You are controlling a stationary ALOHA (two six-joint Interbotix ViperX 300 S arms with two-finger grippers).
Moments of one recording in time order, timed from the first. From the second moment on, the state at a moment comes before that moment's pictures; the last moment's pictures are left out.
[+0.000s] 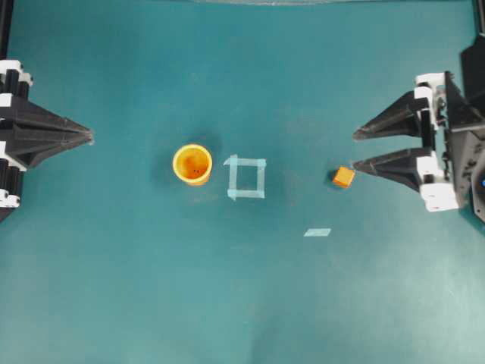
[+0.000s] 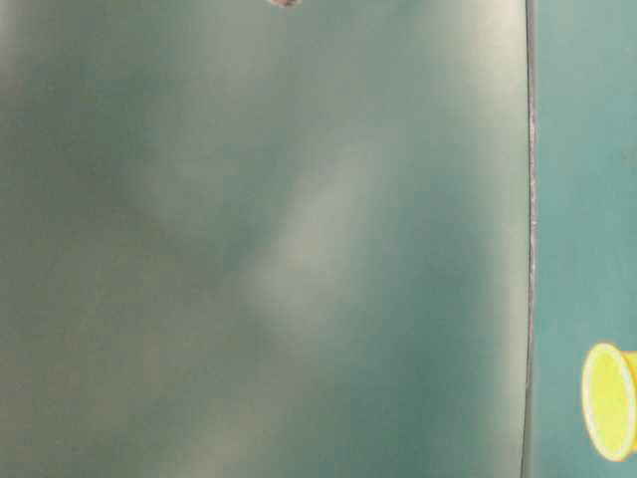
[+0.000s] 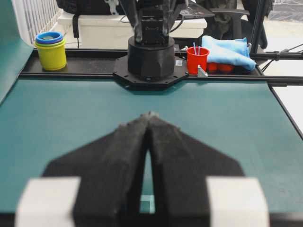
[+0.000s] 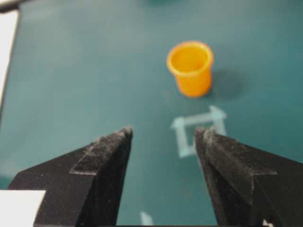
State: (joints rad) left arm 0.00 -0.96 1.16 0.01 -0.24 0.01; right arm -0.02 -0.69 0.90 0.01 0.25 0.33
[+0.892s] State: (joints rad) left arm 0.00 -0.96 1.16 0.01 -0.23 0.00; right arm -0.04 -0.28 0.75 -0.04 0.59 0.45
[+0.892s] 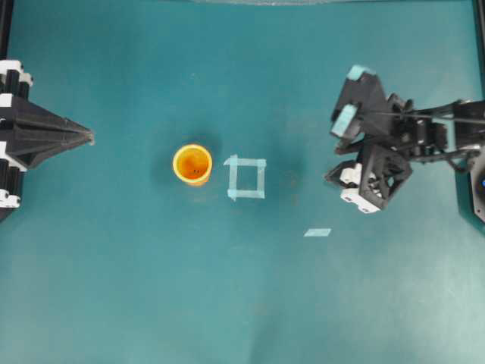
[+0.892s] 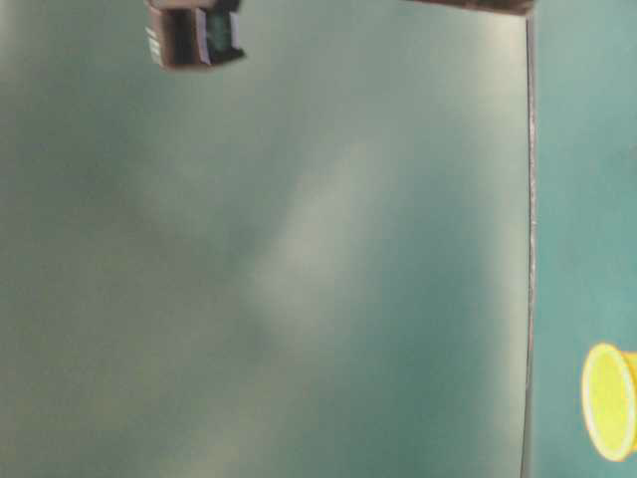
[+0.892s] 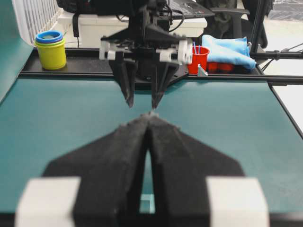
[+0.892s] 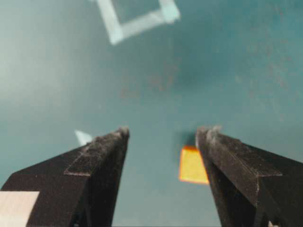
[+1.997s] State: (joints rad) left arm 0.00 -0.96 1.16 0.01 -0.21 0.00; right arm -0.04 -0.02 0.80 -0.06 0.52 0.45
